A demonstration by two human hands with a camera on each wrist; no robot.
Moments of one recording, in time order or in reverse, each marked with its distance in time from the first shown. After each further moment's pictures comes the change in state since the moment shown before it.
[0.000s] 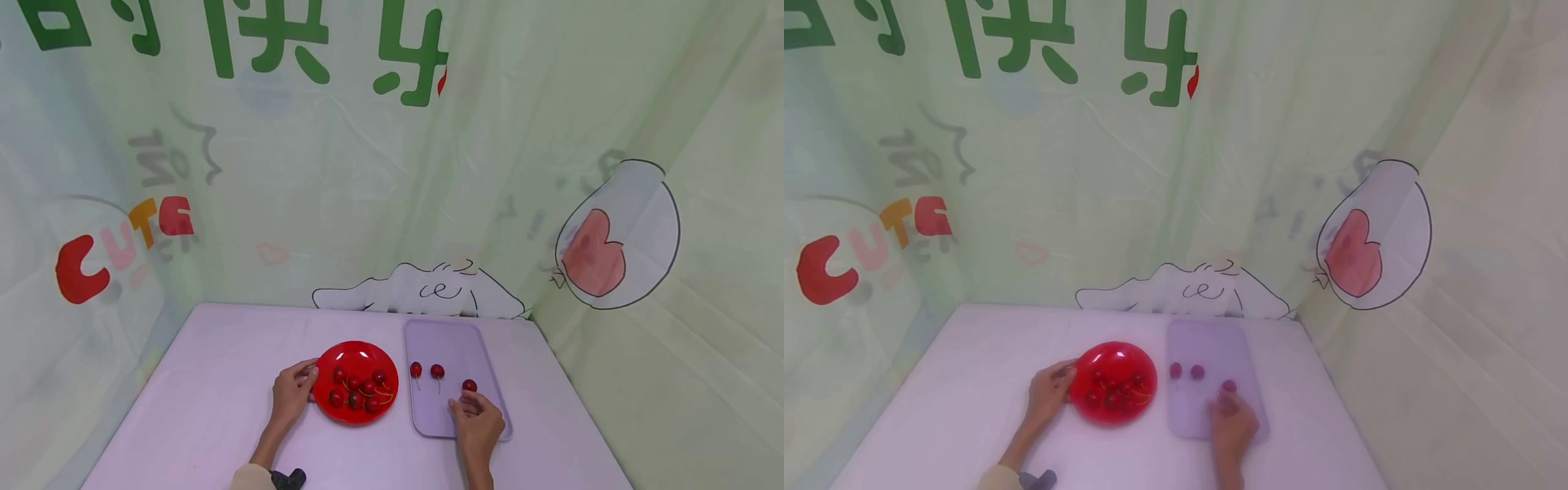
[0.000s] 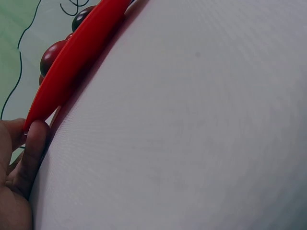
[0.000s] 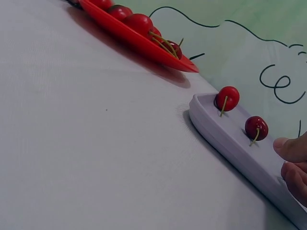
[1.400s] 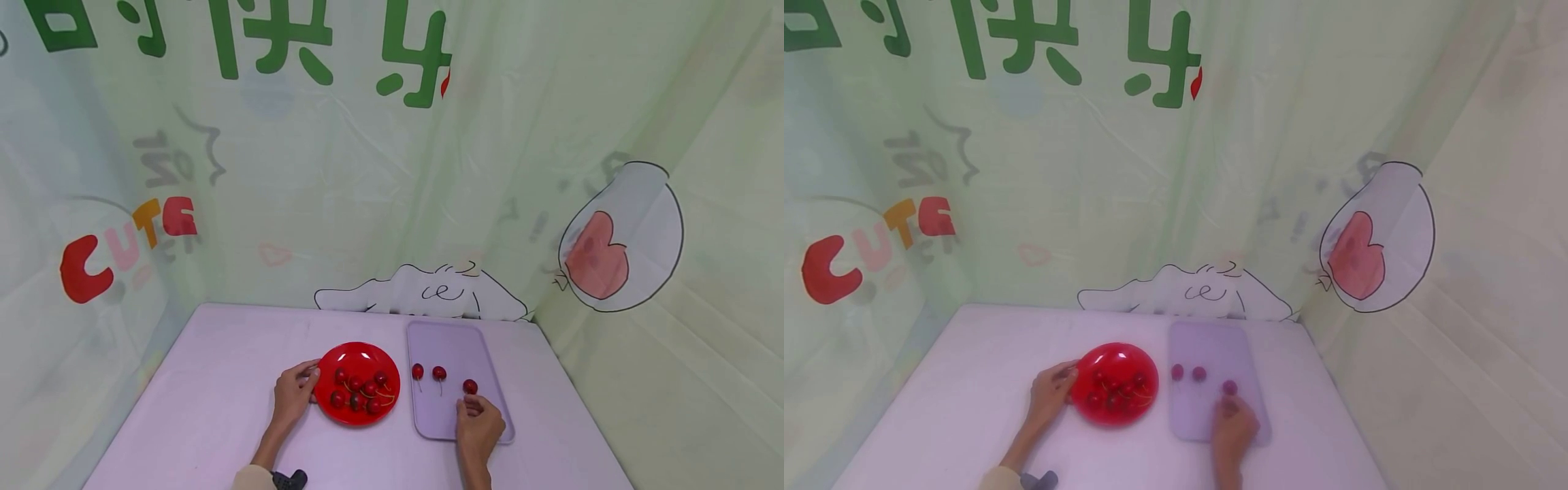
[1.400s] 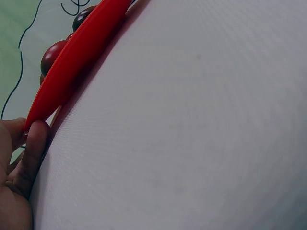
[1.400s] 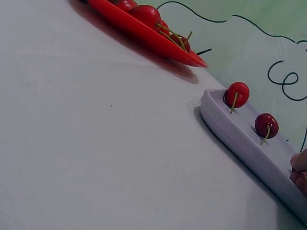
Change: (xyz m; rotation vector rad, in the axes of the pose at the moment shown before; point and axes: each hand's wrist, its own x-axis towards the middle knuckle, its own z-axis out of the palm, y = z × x) left_hand 0.000 -0.004 0.001 0.008 0.006 0.004; right_hand 0.003 0.000 0.009 -0.095 0.087 -0.037
